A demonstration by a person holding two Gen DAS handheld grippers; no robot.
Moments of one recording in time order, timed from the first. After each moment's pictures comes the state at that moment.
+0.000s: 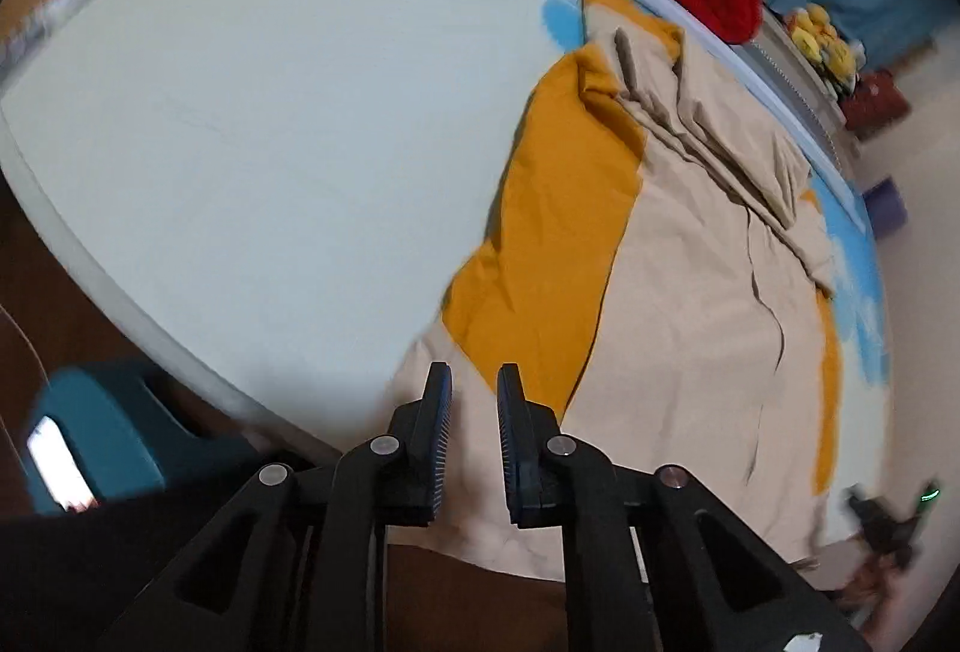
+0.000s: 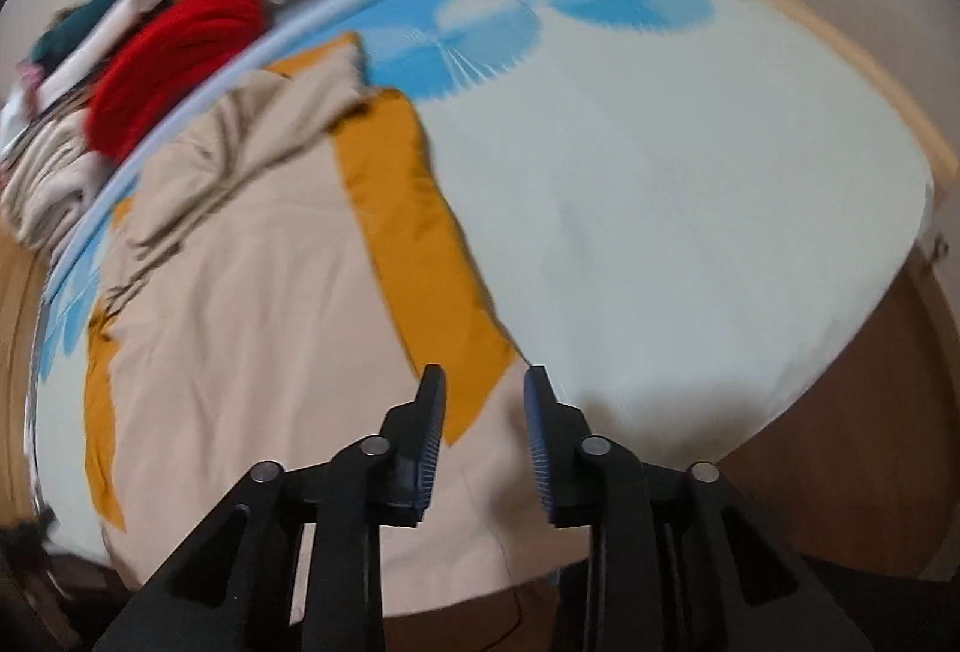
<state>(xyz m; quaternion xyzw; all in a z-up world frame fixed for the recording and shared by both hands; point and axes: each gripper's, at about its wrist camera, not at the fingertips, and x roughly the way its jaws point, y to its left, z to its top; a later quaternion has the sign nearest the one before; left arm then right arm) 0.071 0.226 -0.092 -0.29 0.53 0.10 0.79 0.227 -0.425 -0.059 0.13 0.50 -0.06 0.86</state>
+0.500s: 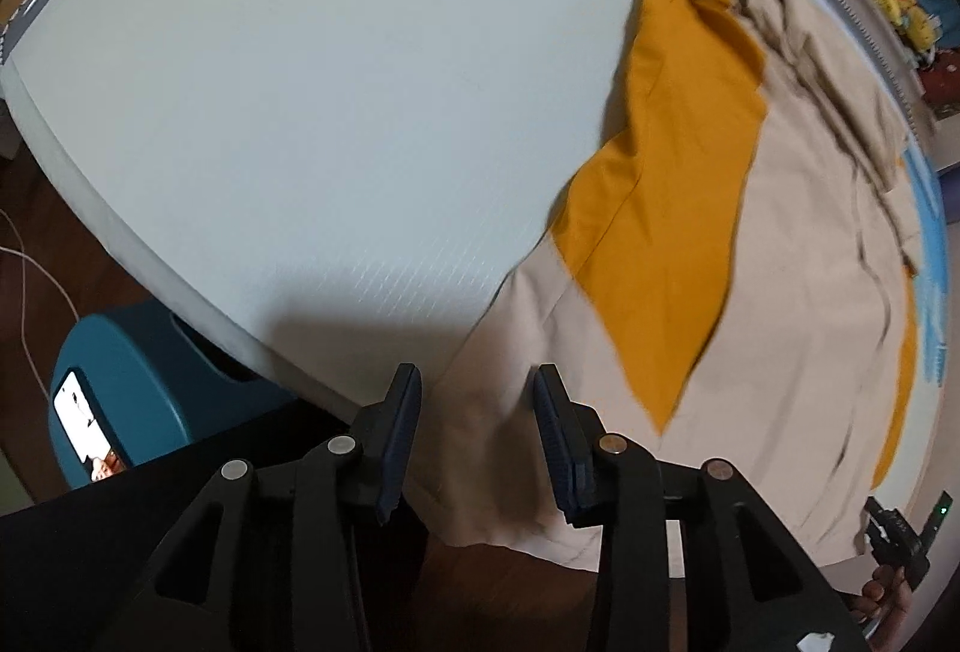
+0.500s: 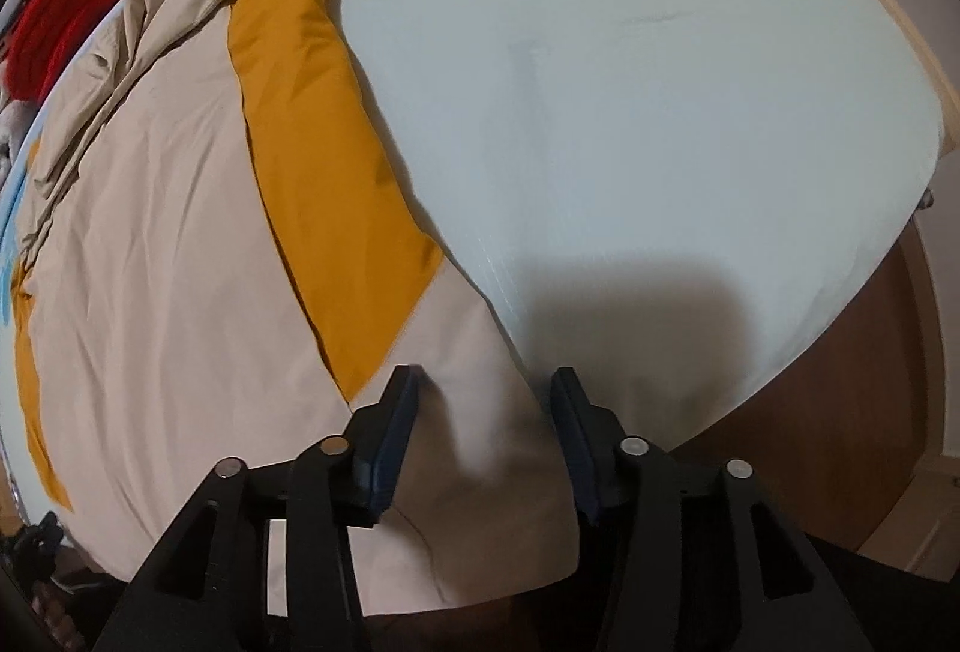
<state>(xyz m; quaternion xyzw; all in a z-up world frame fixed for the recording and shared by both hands) 0.071 0.233 -0.150 -0.26 0.62 0.16 0.73 0.241 -0.433 -0.115 0.11 0.59 -0.08 0.80</state>
